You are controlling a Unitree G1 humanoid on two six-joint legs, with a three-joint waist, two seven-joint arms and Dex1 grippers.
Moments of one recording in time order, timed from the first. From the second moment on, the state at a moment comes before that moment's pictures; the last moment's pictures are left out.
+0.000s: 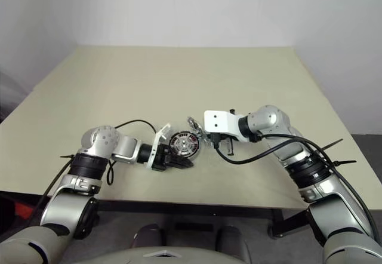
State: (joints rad) left arm -0.61 0.29 0.00 0.30 -0.88 1.57 -0.52; right arm -0.60 -0.66 0.40 0.02 -0.08 0.20 1.19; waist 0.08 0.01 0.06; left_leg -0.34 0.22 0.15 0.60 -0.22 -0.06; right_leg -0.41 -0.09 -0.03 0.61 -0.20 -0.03
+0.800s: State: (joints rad) left arm -0.53 0.34 0.15 0.16 -0.83 1.57 -0.52; right arm -0.61 -0.64 0.40 0.05 -0.10 0.19 1.16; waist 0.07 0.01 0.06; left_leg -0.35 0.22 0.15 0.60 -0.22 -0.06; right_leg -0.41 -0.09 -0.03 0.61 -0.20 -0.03
